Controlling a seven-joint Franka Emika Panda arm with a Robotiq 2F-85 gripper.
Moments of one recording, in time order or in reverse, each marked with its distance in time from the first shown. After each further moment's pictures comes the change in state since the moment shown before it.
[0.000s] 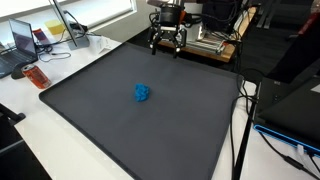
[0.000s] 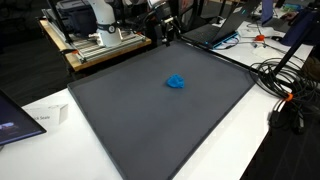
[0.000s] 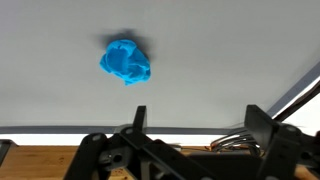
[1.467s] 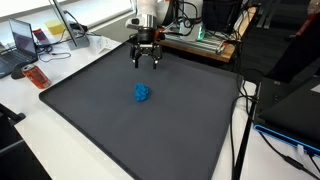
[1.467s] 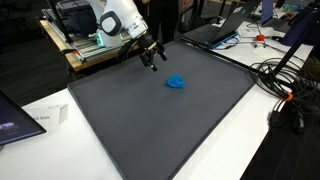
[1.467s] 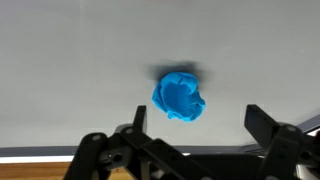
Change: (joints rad) arm -0.540 0.403 0.017 0.165 -0.961 0.359 0.328
